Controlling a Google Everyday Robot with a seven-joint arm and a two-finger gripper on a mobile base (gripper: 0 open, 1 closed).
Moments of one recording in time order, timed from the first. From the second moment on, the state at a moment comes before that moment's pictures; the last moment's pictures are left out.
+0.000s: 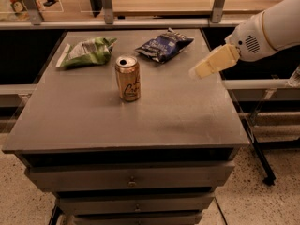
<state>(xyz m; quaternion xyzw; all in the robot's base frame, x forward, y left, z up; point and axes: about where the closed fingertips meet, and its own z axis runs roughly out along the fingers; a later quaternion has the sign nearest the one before) 0.569 -0.161 0.939 -0.38 0.83 0.16 0.36</state>
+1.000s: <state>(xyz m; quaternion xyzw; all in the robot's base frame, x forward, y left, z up) 0.624 -0.150 0.902 -0.31 0.84 0.15 0.42</state>
